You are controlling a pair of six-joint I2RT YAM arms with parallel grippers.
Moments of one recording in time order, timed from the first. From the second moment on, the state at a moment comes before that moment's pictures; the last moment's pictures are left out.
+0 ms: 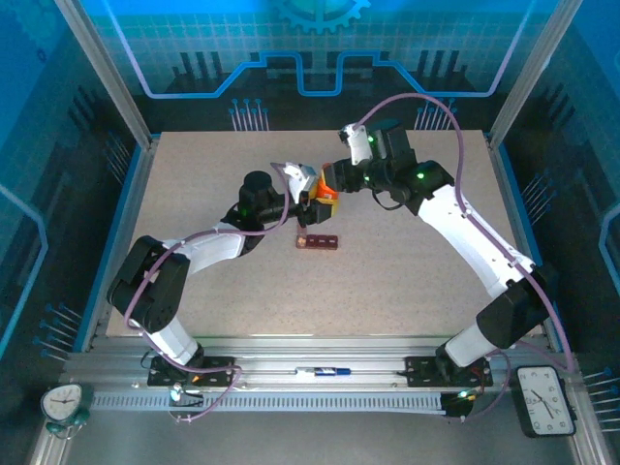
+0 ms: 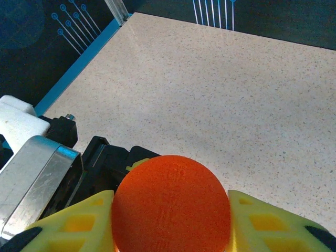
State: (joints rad) left arm -0.46 1.66 0.94 0.61 0.67 -0.11; right arm 0.53 1.54 1.57 -0.64 -0.21 0.20
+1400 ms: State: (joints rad) left arm -0.47 1.66 0.93 0.71 0.65 -0.12; right arm 0.45 1.54 1.71 -0.75 -0.36 0.26
